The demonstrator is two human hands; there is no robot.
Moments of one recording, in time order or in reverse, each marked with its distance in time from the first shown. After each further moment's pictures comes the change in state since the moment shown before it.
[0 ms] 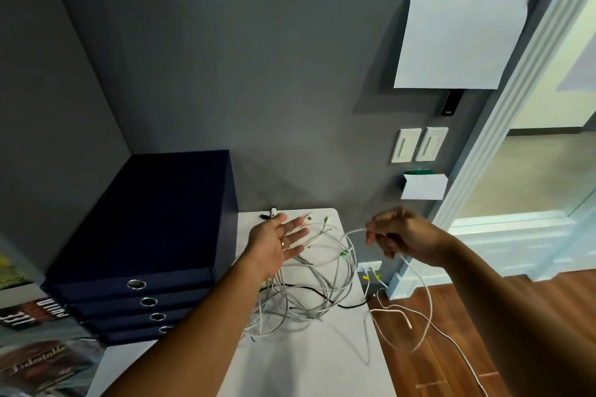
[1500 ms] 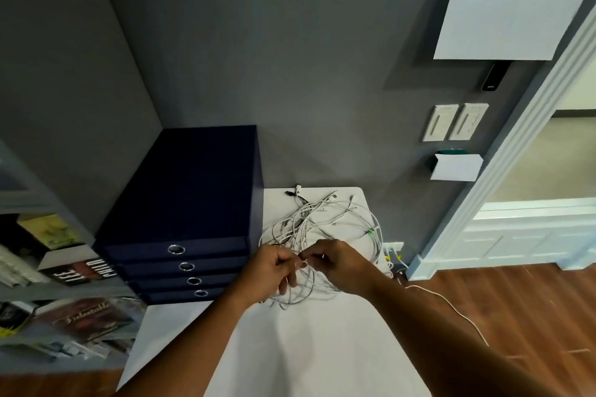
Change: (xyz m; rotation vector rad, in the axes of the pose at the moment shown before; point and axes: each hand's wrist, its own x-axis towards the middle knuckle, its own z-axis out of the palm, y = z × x) left_hand -0.061 -0.035 -0.100 0.891 -0.132 0.232; right_hand 0.043 0.063 0.165 -0.499 -0.023 -0.198
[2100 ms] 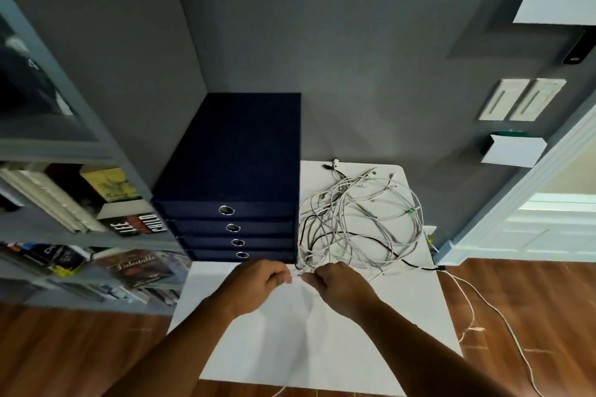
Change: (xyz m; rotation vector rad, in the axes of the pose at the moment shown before) left_hand -0.077 -0.082 -0.066 0.644 0.005 0.002; right_hand -0.012 -0.004 0.121 -0.404 -0.132 0.134
